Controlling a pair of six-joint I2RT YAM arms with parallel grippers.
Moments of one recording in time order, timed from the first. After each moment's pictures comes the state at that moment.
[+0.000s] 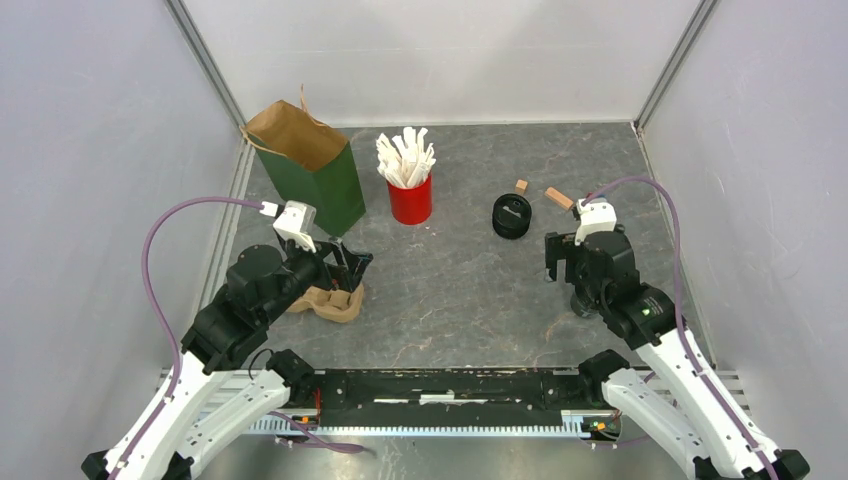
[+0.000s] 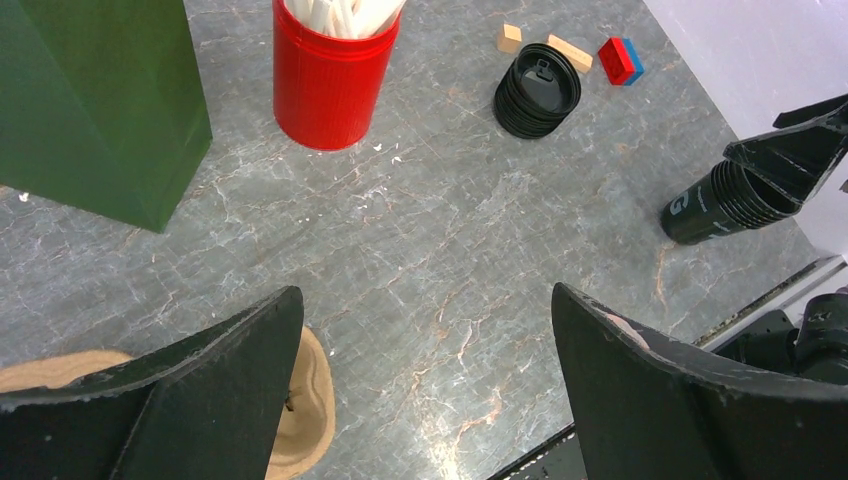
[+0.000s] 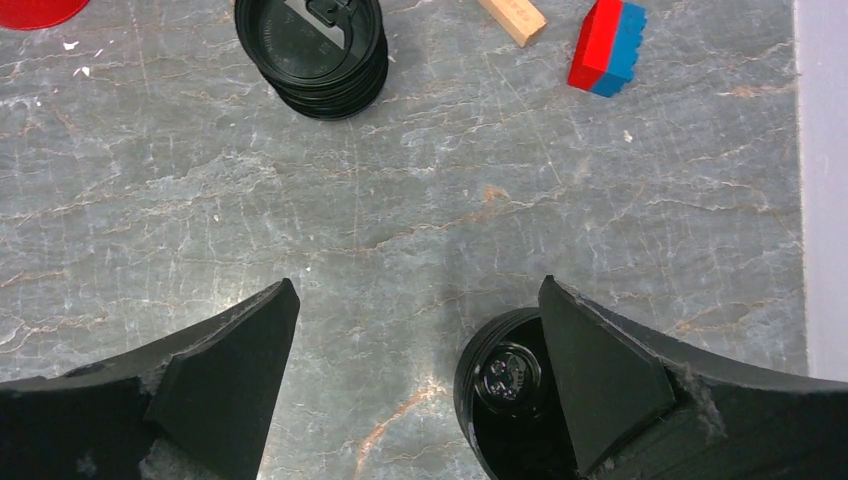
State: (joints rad) left arm -0.63 0.55 0.87 -0.60 -0.10 -0.35; right arm 0.44 0.66 0.72 -0.62 0.33 0.14
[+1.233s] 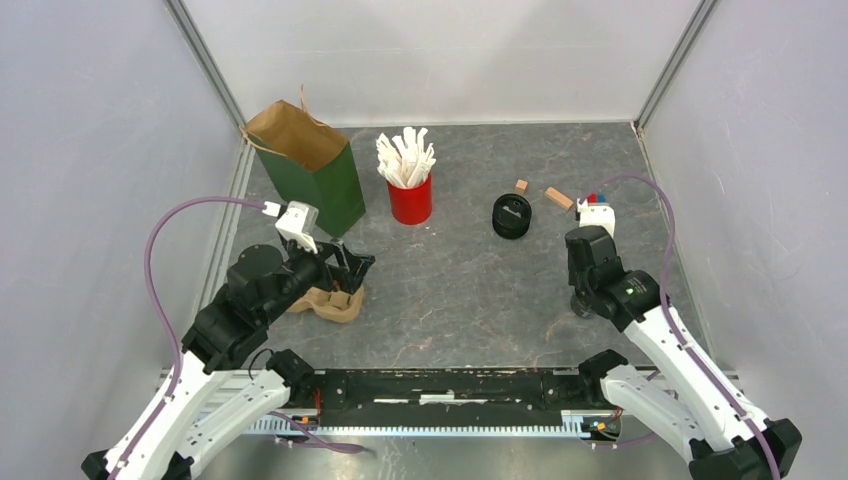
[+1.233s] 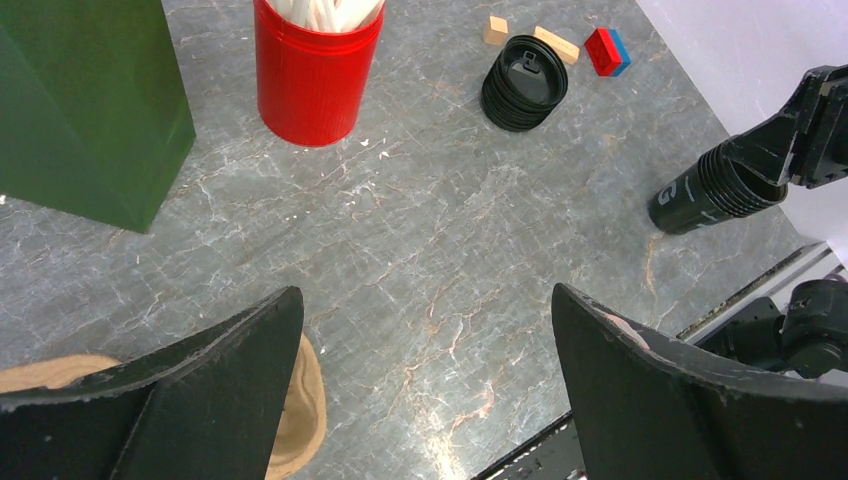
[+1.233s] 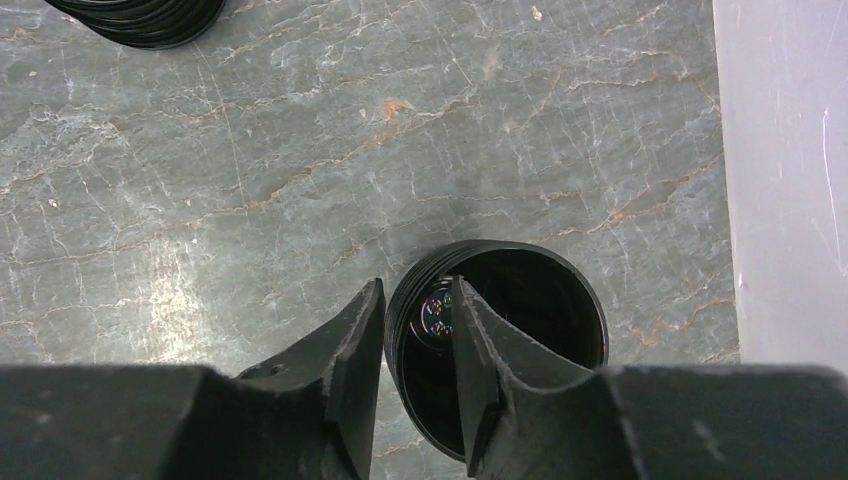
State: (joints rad) left arm -0.63 0.55 0.87 -0.60 -0.07 -0.35; right arm 0.44 0.80 0.75 -0.78 0.53 0.27
